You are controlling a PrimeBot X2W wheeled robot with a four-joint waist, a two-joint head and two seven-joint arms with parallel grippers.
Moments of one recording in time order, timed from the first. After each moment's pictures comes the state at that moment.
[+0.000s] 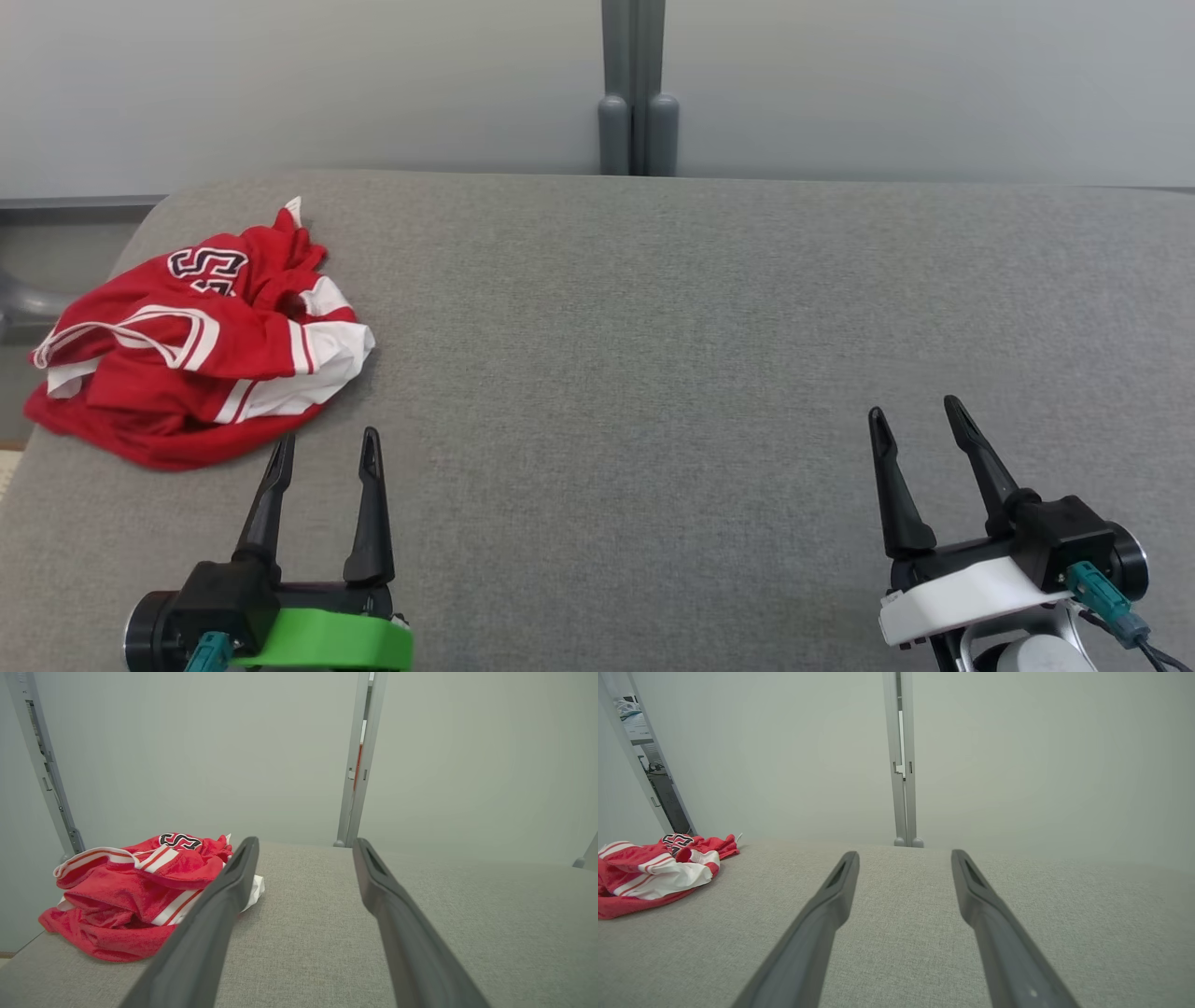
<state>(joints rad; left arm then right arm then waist) 0.05 0.05 -0.09 0.02 -0.18 -0.05 -0.26 0.03 -0.05 0.07 0.04 0.10 0.13 -0.26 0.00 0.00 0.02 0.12</state>
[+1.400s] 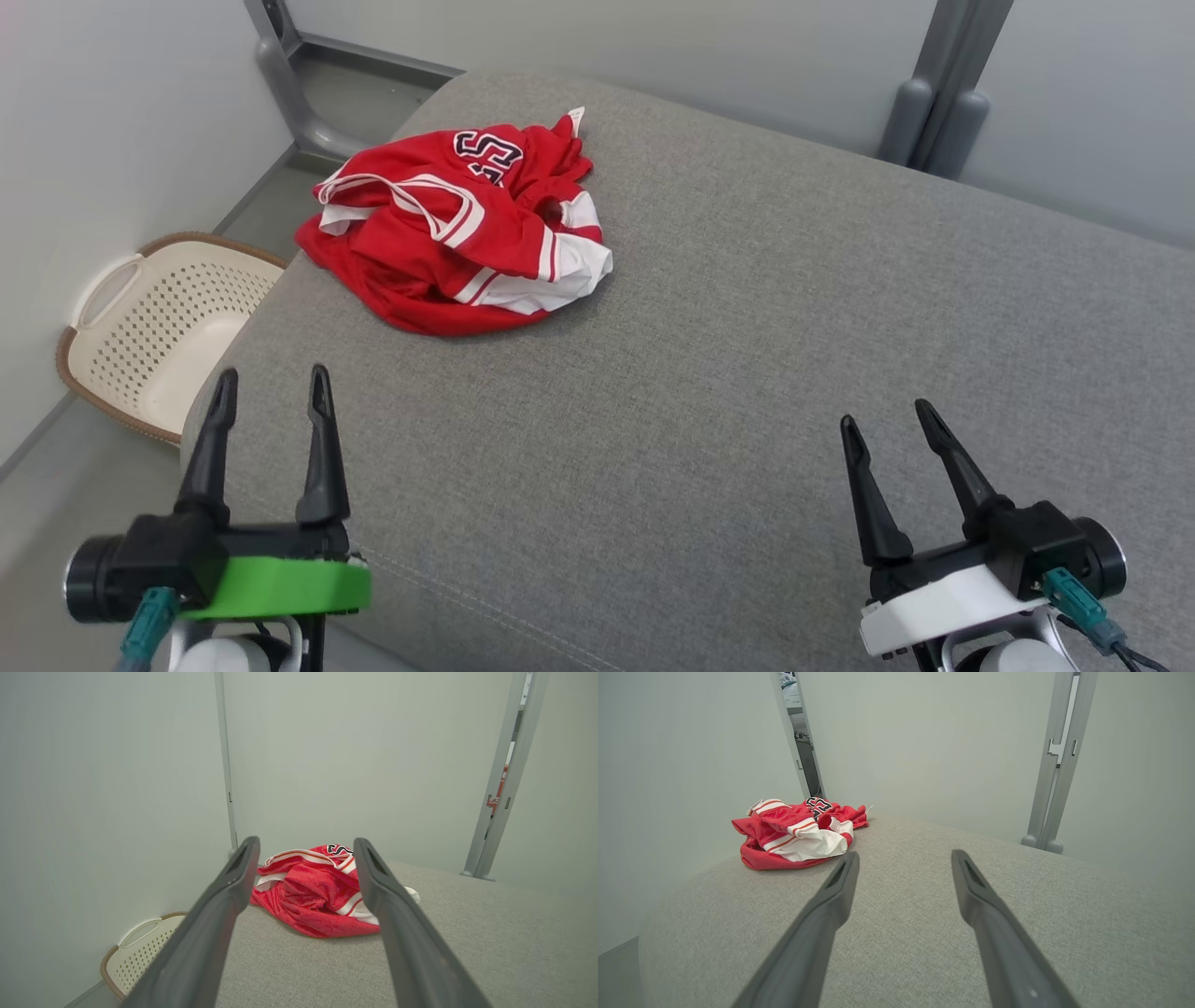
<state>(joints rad) -0.02 0.05 -0.02 -0.01 -0.16 -0.07 -0.26 0.04 -0.05 0.11 0.02 0.09 0.13 -0.26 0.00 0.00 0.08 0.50</state>
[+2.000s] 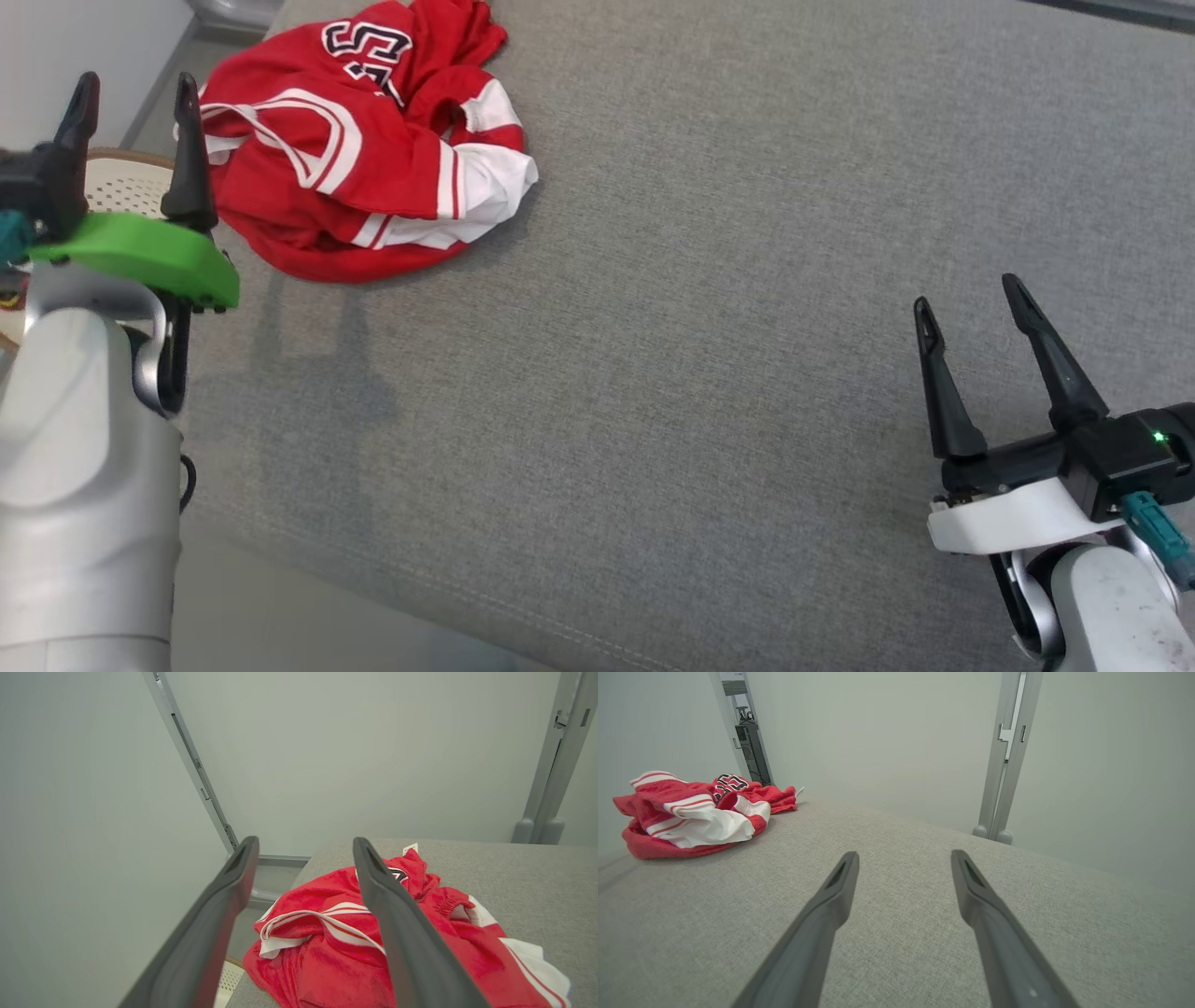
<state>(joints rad) -0.72 0.22 -0.01 0.59 -0.18 -0.13 -0.23 -0.09 -0.14 0.04 -0.06 -0.01 0.13 -0.26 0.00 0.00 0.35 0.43</state>
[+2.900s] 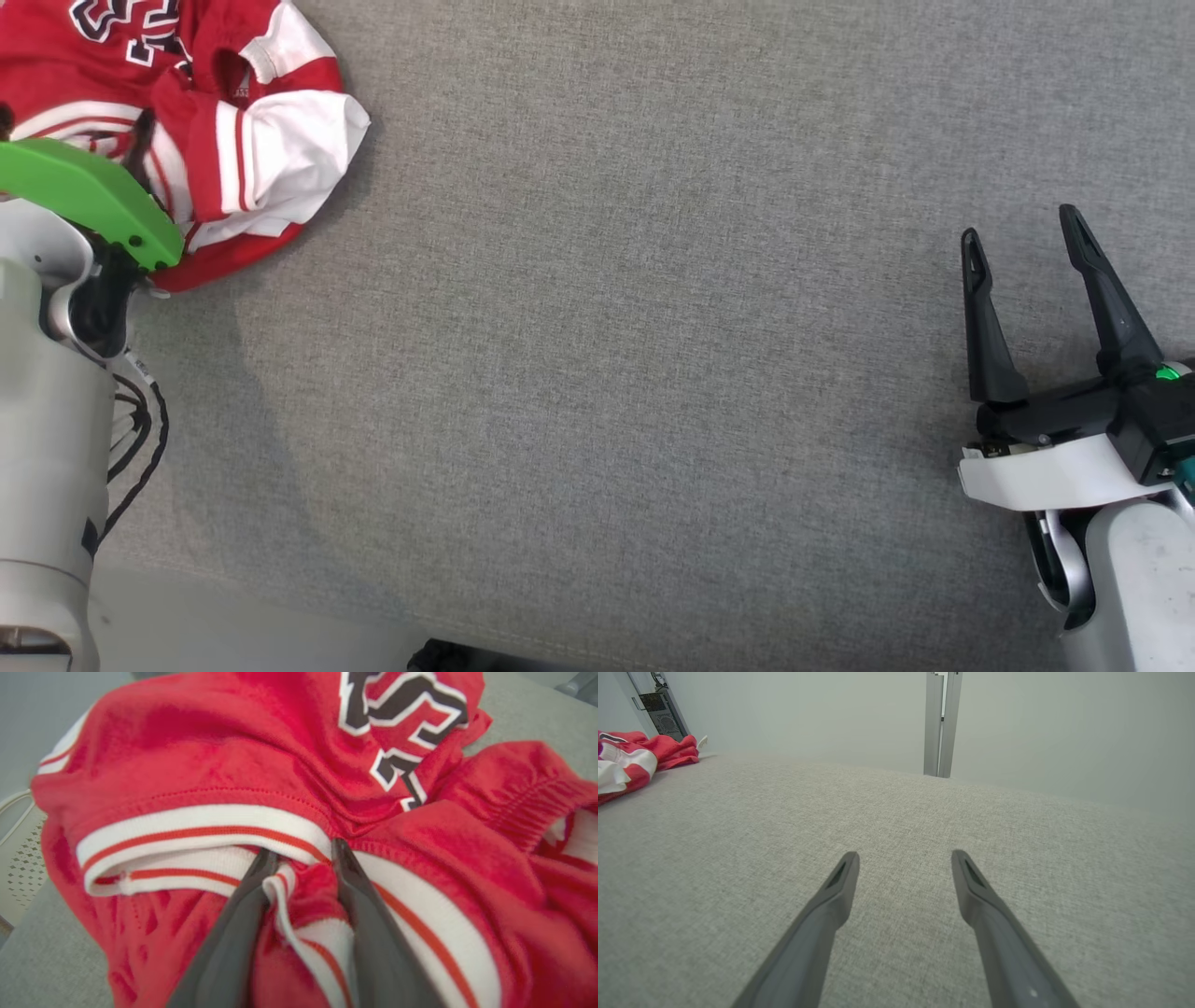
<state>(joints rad) -0.98 0.34 -0.25 0.98 -0.73 -0.13 0.12 -0.15 -0.16 -0.01 -0.12 -0.02 0.13 -0.26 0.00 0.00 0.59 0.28</state>
